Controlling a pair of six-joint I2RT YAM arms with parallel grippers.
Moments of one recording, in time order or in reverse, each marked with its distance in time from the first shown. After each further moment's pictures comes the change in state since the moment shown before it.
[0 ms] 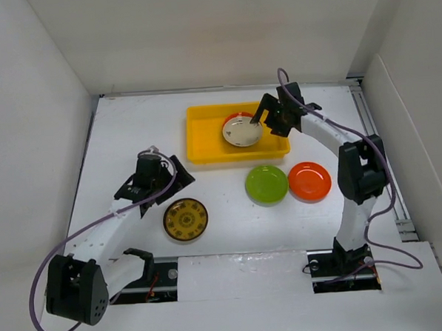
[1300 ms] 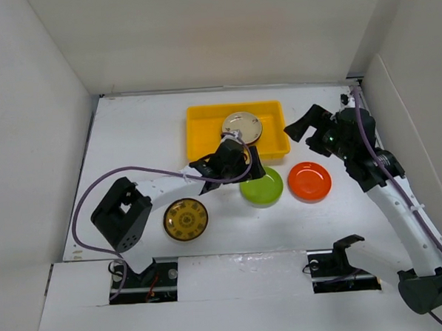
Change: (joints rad) left arm -0.566 0.640 0.462 0.291 -0.107 -0.047; right arm 0.000 -0.969 -0.403 -0.155 0.064 -0.001
